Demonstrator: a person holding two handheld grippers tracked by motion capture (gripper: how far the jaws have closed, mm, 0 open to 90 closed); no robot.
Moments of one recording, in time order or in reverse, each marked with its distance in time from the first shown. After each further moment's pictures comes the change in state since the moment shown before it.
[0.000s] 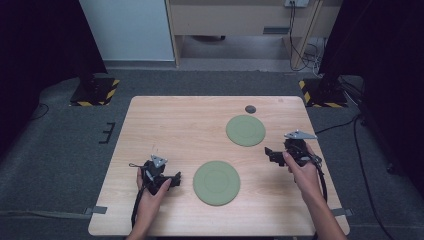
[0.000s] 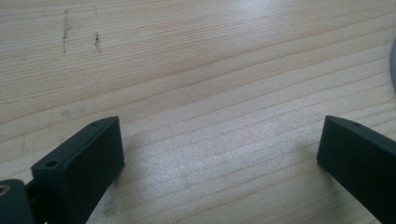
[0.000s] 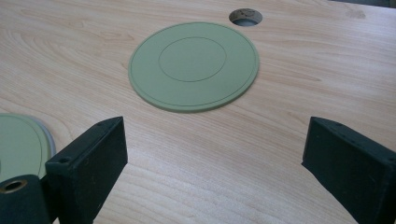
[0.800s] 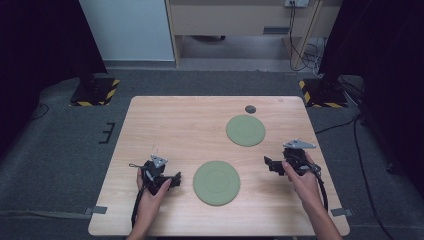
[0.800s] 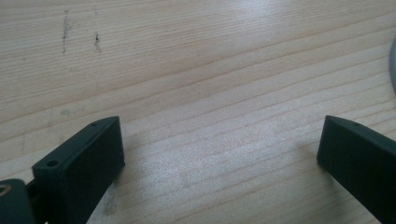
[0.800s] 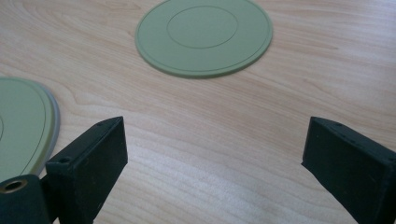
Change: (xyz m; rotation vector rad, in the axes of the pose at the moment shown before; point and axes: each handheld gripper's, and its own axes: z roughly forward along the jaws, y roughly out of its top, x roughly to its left) left arm 0.000 0.000 0.000 -0.001 0.002 0.000; right arm 0.007 -0.027 -0.001 0.035 0.014 -0.018
